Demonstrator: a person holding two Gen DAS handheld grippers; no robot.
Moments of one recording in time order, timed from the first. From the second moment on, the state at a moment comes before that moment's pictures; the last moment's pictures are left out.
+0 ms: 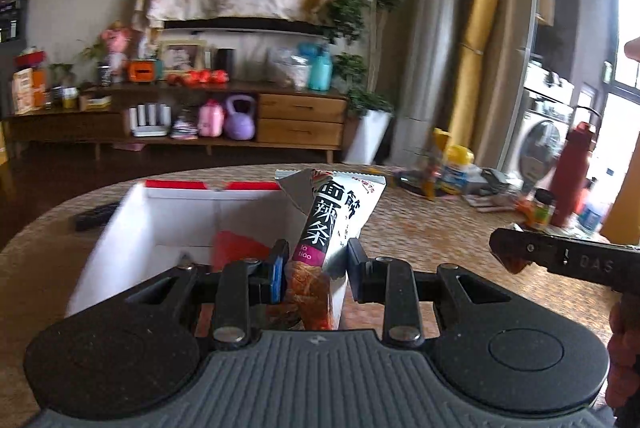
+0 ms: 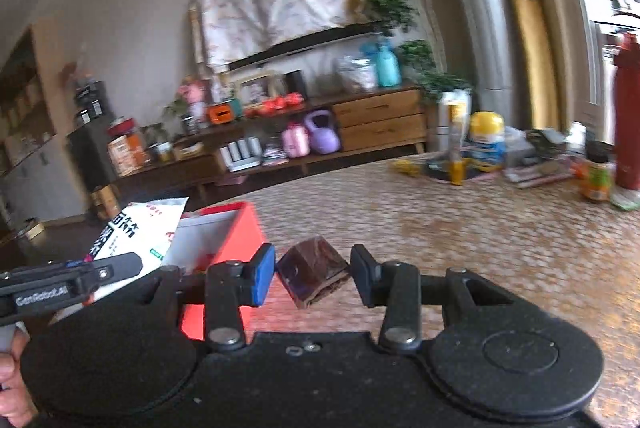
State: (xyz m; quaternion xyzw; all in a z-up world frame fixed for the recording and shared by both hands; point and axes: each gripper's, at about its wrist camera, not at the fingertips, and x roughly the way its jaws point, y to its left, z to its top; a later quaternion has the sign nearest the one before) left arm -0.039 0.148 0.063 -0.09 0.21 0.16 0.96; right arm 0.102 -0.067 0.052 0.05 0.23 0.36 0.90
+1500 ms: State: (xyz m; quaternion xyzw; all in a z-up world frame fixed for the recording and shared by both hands) left arm -0.037 0.264 0.003 -0.12 0.32 0.24 0.91; right arm 0.105 0.190 0.028 -0.12 0.32 0.49 0.80
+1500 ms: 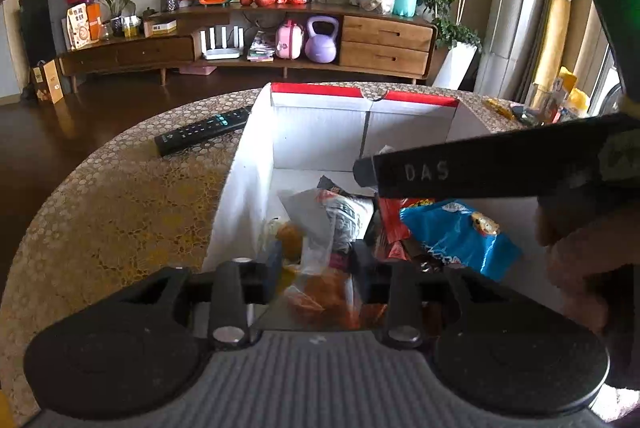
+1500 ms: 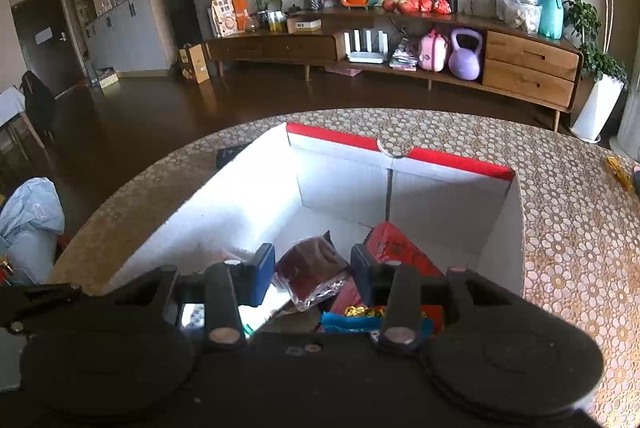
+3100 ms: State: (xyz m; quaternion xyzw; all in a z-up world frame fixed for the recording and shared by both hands) left arm -0.115 0.125 0.035 -0.11 0.24 0.24 0.93; right arm 0.025 -0.031 0.065 0.02 0.23 0.43 0.87
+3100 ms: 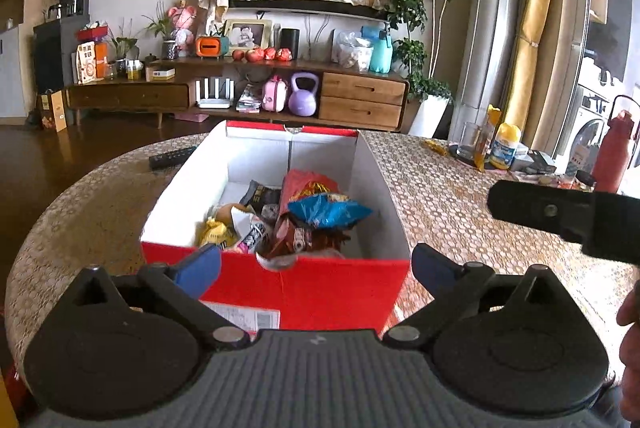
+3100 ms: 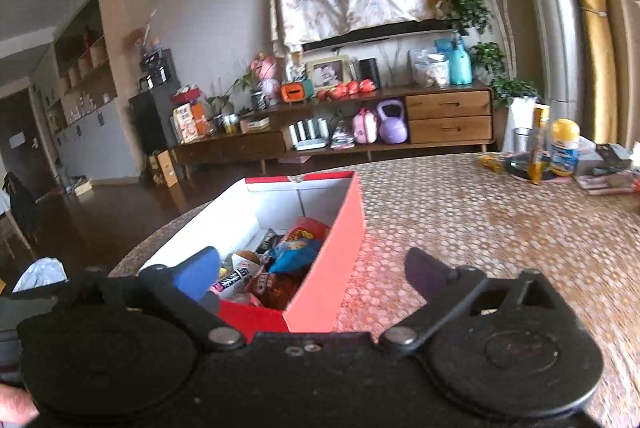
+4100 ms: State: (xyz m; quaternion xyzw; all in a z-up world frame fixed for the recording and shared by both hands) left arm -0.130 0.098 0.037 -0.08 0.25 0.29 0.92; right arm 0.005 -0.077 0.050 0.05 0.22 0.42 0.88
